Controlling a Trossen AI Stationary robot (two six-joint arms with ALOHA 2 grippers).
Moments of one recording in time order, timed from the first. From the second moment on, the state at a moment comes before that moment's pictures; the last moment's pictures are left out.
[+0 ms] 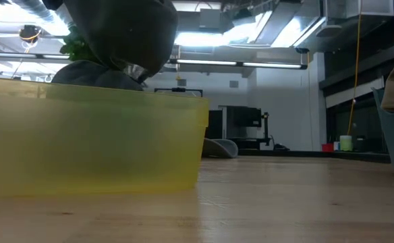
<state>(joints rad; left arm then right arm) -0.46 0.47 0.74 -0.43 -0.40 -0.52 0.54 1.96 1.59 -0.17 1.14 -0.56</state>
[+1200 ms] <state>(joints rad) -0.46 0.48 0.74 -0.34 -0.32 -0.59 0.48 1.96 1.64 0.05 1.14 -0.93</state>
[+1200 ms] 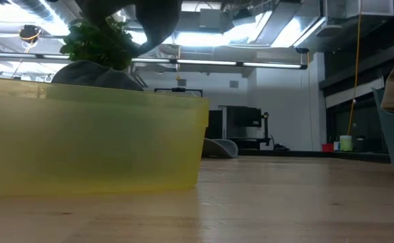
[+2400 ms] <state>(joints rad) -0.46 0.49 0.74 -0.35 -0.42 -0.23 0.42 1.90 1.64 0.07 1.49 -0.78</state>
